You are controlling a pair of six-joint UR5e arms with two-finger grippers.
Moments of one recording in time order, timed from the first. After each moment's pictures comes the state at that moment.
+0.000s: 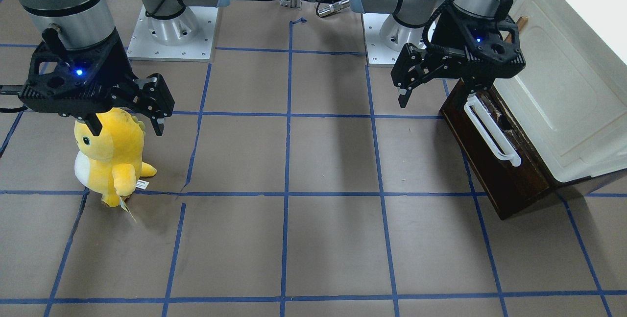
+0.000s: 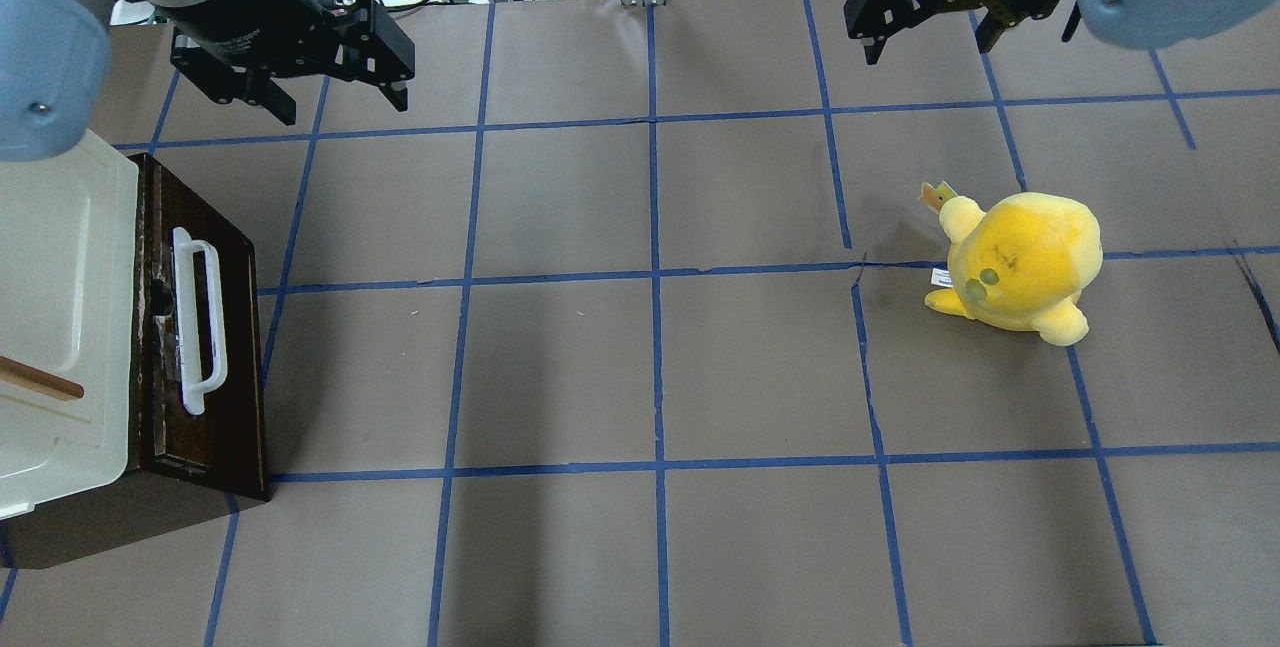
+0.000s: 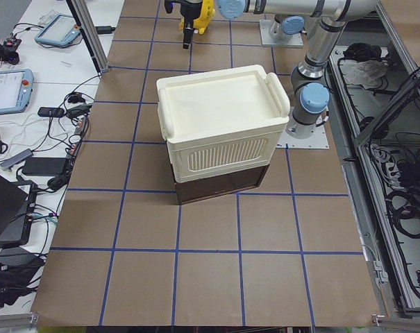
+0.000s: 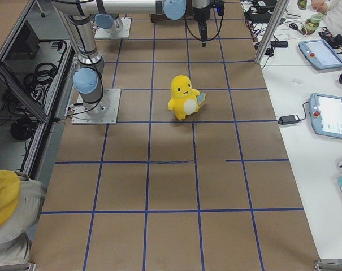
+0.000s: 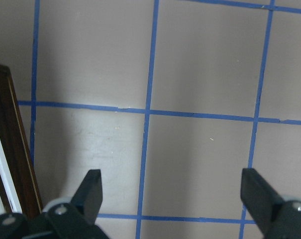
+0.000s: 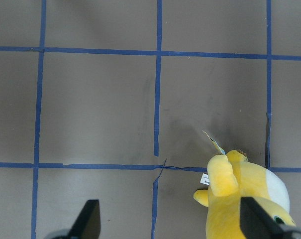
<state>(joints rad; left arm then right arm) -1.57 -1.57 -1.55 -1.40 1.52 -0.01 1.59 -1.46 1.47 -1.77 -1.60 -0.02</state>
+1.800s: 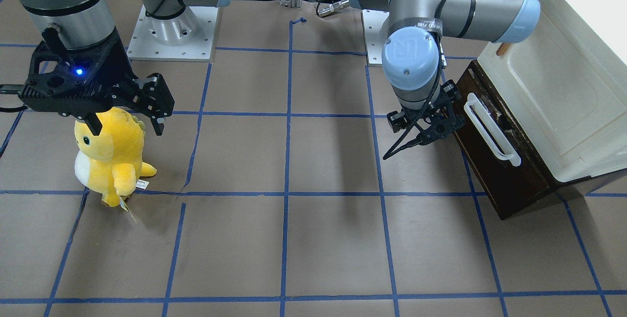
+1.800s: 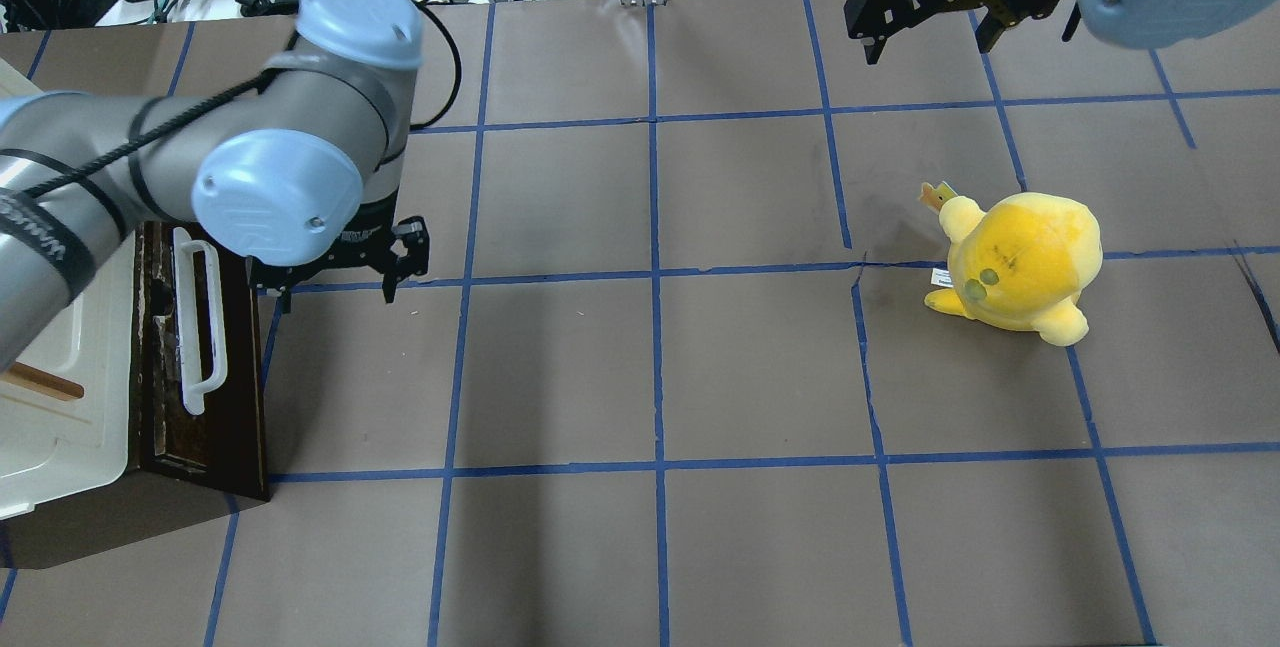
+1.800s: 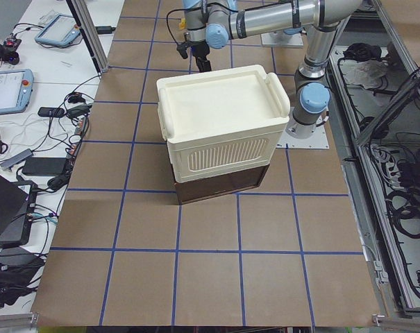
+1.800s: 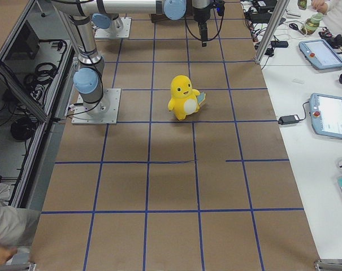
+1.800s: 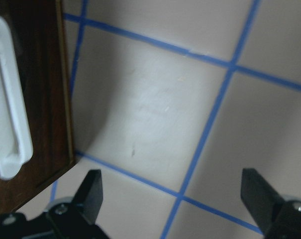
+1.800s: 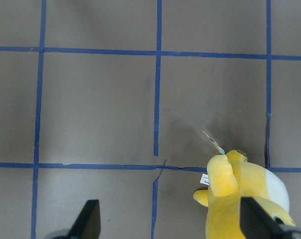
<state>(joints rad) -1.67 -1.75 -1.80 -1.55 2.06 -0.54 1.59 -1.46 1.47 -1.77 -1.60 -0.02</state>
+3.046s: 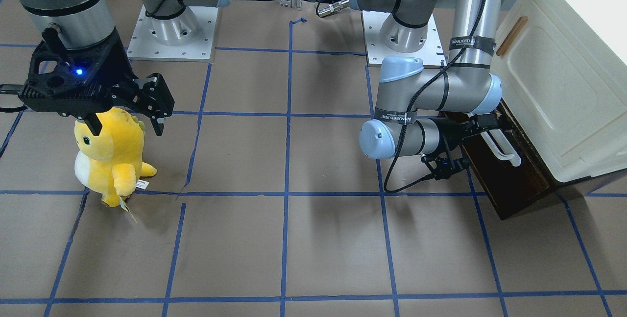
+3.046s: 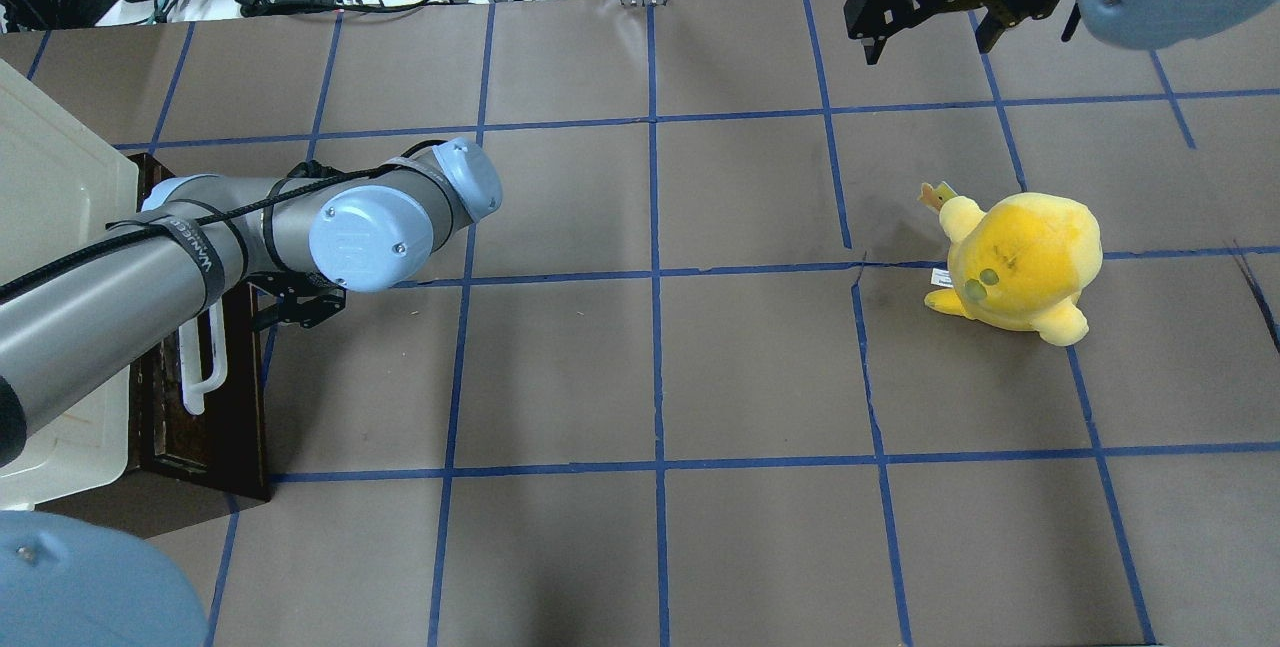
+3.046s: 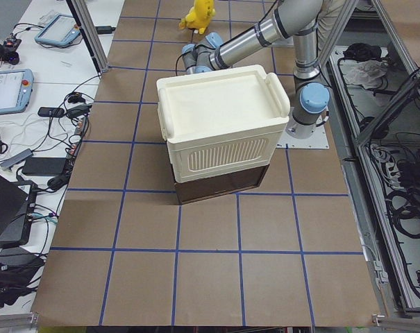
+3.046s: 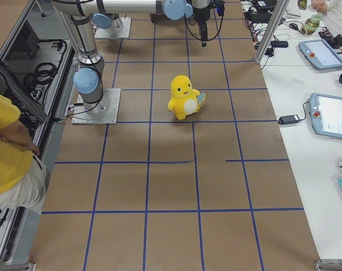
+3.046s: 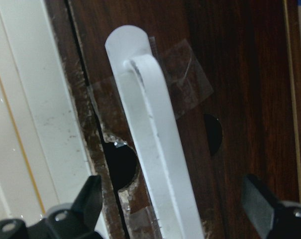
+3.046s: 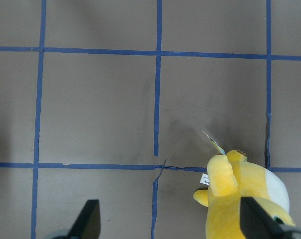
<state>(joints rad) -1.64 -1.99 -1.87 -1.66 2.70 -0.68 1.59 -1.46 1.47 -1.77 -1.60 -0.02</state>
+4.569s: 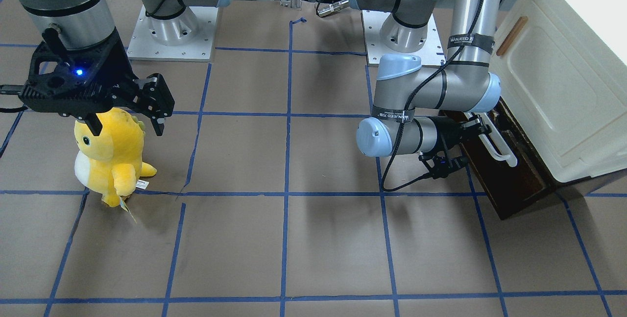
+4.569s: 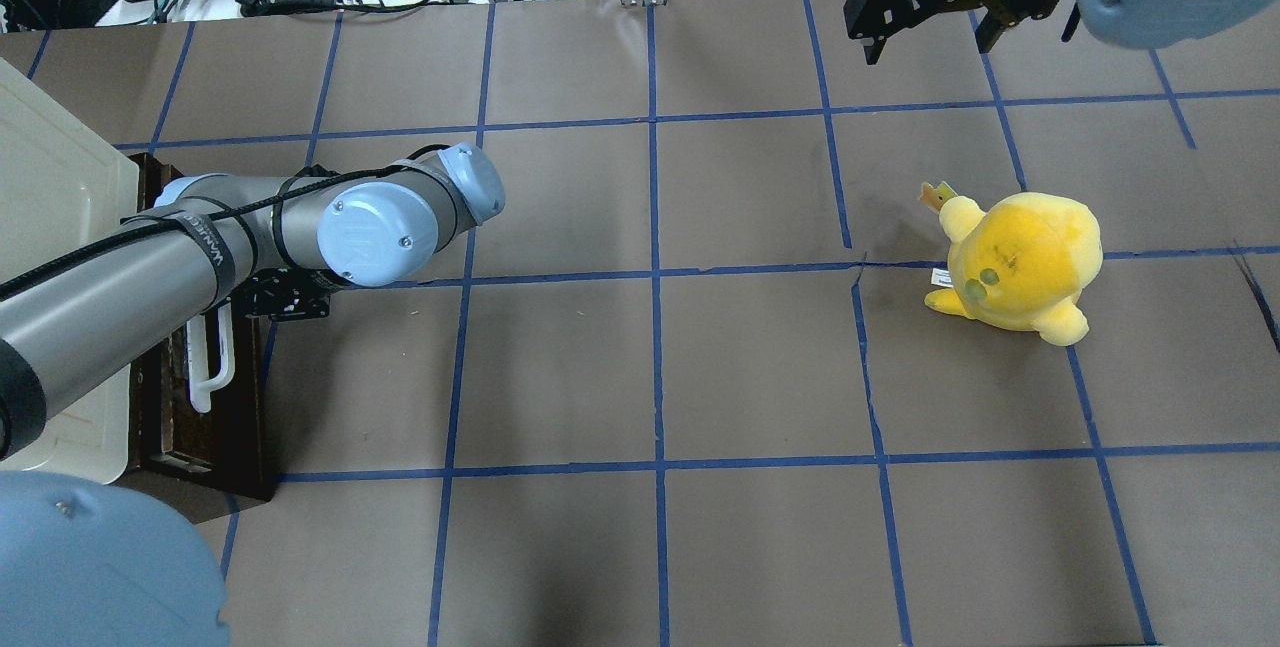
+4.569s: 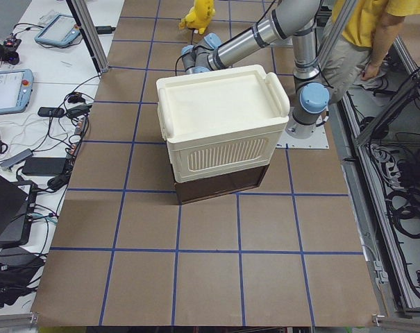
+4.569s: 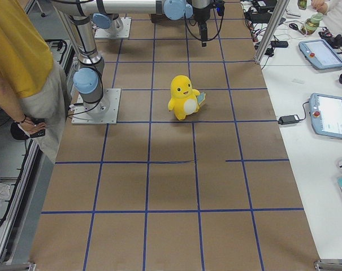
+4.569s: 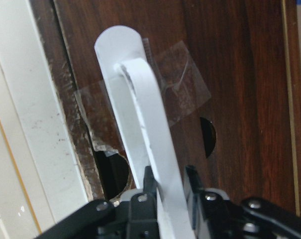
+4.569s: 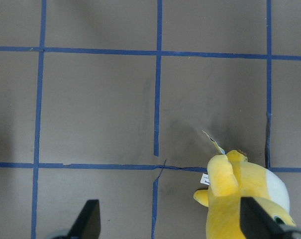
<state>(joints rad) -1.67 -1.98 -1.86 -1.68 2.69 -0.69 1.59 -1.46 1.47 -1.77 -1.60 -0.02</state>
